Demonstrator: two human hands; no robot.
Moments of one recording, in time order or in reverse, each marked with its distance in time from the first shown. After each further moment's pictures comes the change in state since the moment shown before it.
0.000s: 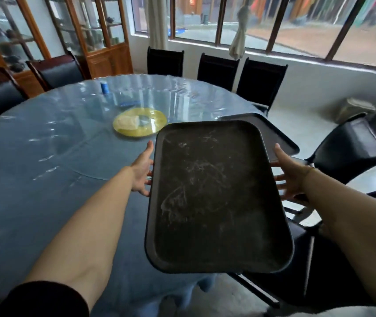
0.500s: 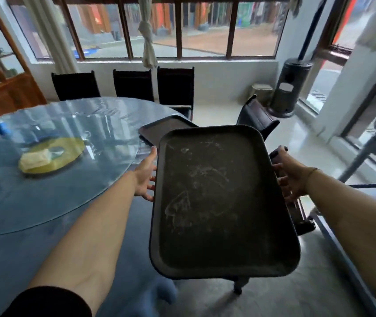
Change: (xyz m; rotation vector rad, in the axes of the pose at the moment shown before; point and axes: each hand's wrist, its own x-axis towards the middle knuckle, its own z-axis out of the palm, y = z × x) left_hand -0.012 0.030 0.256 0.329 -0.298 0.053; right_hand -0.099 0.147 -0.210 0.328 0.306 0.089
